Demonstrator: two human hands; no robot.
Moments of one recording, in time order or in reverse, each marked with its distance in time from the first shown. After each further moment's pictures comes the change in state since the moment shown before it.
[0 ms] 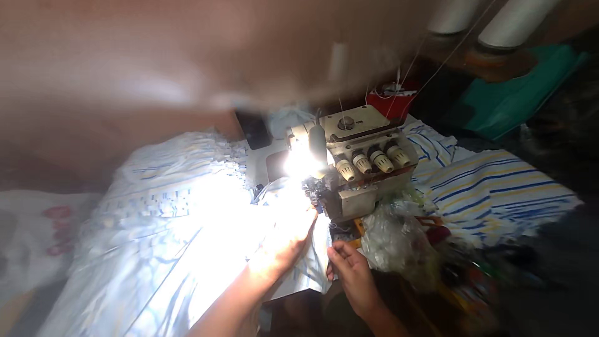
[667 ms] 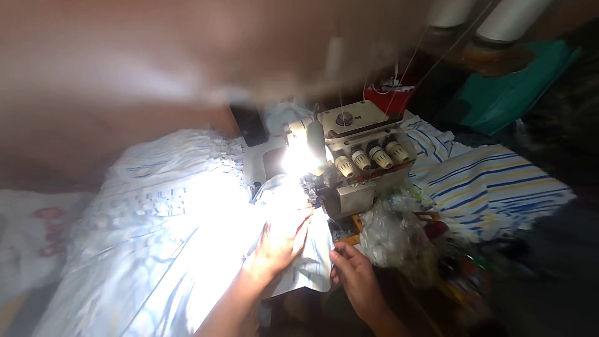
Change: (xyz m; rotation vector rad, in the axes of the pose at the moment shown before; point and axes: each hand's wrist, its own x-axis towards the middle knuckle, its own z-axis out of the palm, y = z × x) left_hand -0.009 0.009 -0.001 -0.272 0.024 -0.215; right_hand -0.012 -0.008 0.000 -0.064 0.032 0.004
